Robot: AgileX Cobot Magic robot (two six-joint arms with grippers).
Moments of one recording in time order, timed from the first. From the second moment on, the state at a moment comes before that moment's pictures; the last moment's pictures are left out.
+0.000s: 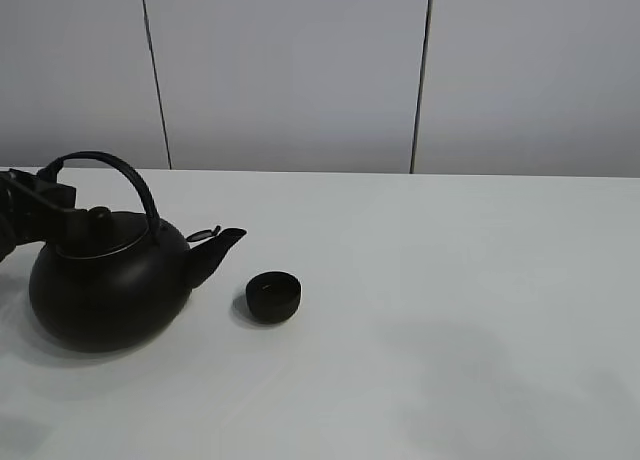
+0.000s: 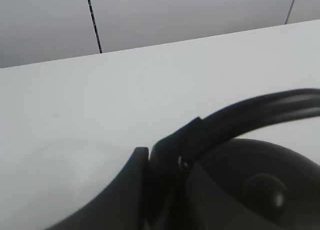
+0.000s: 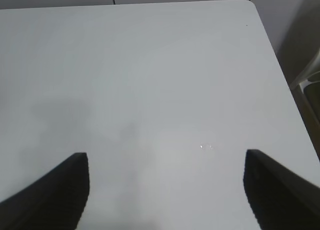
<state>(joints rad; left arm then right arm) -0.21 1.78 -0.44 0.08 -0.91 0.04 -0.12 -0.02 -0.47 0.02 1.08 -0.07</state>
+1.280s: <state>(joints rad) -0.23 1.58 -0.25 0.17 -1.00 -0.07 -0.12 -0.02 -0.47 0.02 1.08 -0.07</state>
